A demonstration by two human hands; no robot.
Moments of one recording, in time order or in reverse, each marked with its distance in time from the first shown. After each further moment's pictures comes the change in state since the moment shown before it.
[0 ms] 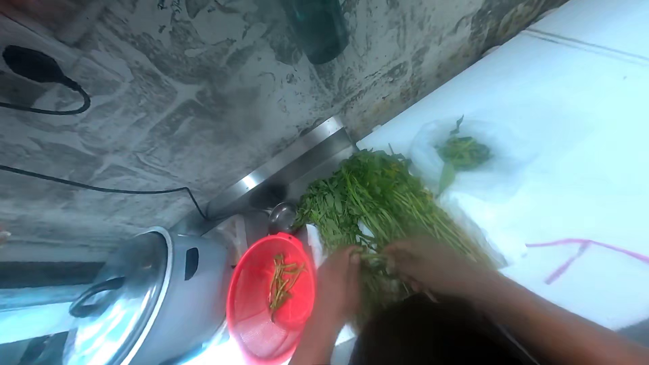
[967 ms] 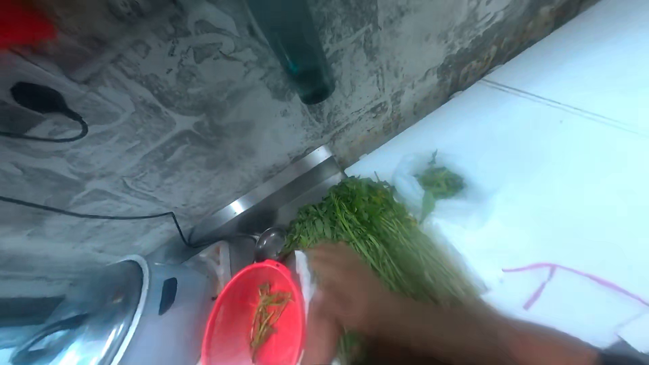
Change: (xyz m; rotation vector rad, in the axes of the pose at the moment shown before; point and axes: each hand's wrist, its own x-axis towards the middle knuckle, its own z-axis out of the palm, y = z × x) left_hand -0.017 0.007 0.011 -0.846 0.171 -0.551; right_hand 0.053 -0.037 0.066 -0.360 0.369 -0.679
